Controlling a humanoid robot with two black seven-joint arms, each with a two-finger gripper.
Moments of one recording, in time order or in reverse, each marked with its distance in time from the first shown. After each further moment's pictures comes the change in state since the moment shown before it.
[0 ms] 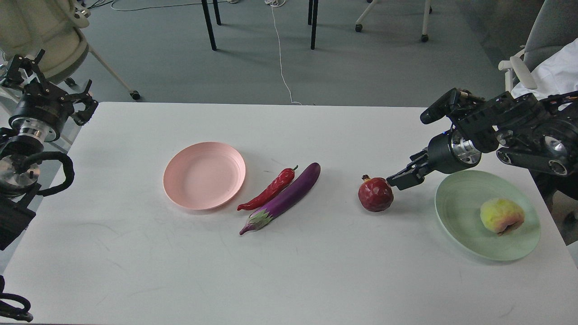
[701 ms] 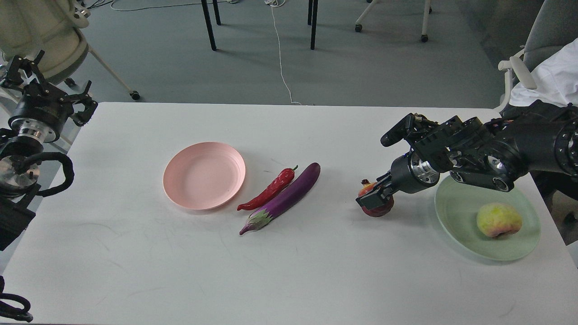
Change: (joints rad) left arm 0.002 0.000 0.000 0.003 0.000 0.000 0.000; right arm -0.106 0.159 -0.024 -0.082 0.089 0.002 0.000
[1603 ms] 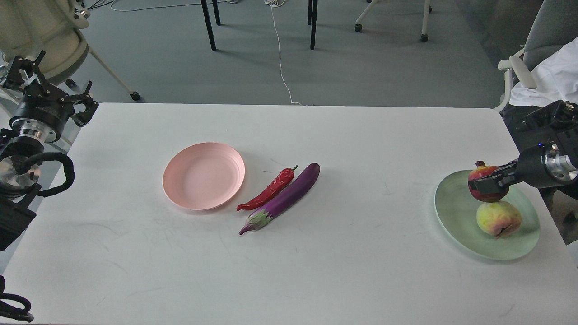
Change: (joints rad) left arm -0.001 -0.003 0.001 0.000 0.001 0.000 0.000; right arm 0.006 -0.506 -0.021 0.062 -0.148 -0.043 0.000
